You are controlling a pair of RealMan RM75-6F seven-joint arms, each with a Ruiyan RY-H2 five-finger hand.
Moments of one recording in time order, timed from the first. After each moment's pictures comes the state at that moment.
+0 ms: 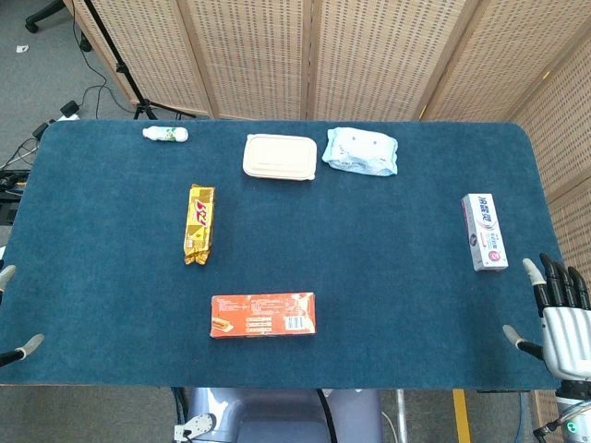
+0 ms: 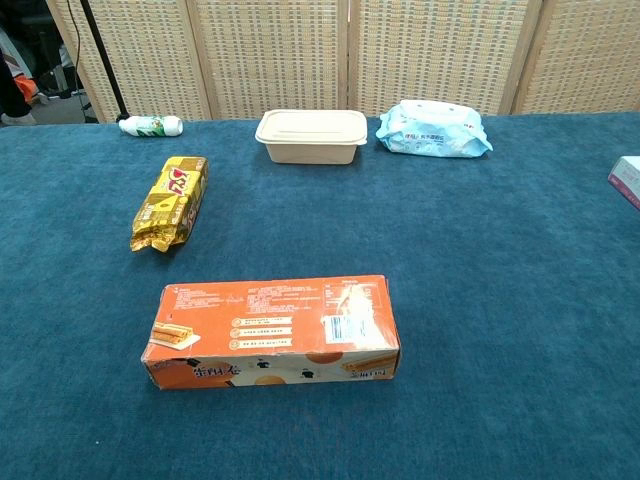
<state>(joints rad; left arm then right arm) 0.02 -1.04 -0.01 -1.68 1.56 1.61 -0.07 0.03 -1.08 0.10 -1.74 -1.51 1.58 -0.17</state>
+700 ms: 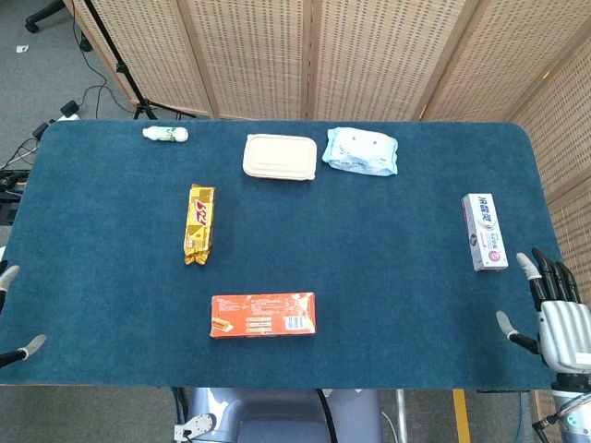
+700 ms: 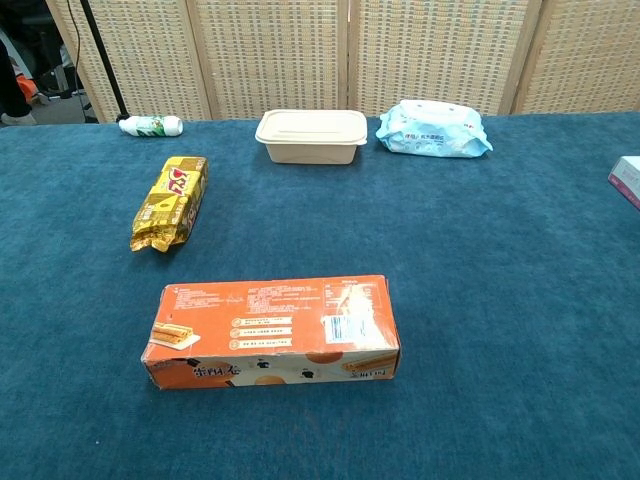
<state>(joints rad) 0.02 -1.04 -0.01 -1.68 1.56 1.60 -0.07 0.06 -1.08 0.11 -1.71 -1.50 1.53 0.07</state>
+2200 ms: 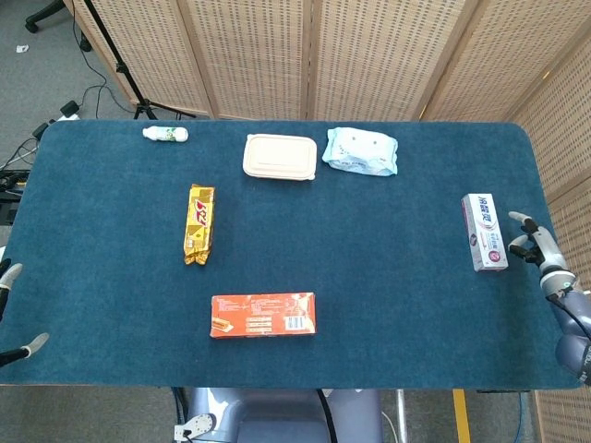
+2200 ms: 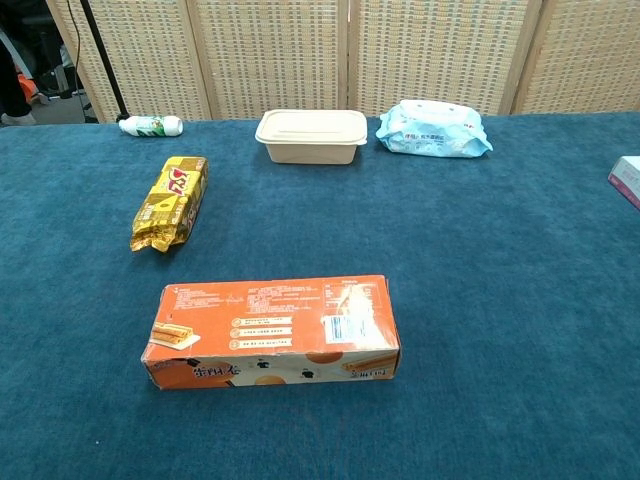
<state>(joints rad) 0.01 -1.03 -0.02 -1.70 1.54 1.58 -0.07 0.52 -1.27 0.33 -0.97 -1.10 0.36 0.94</state>
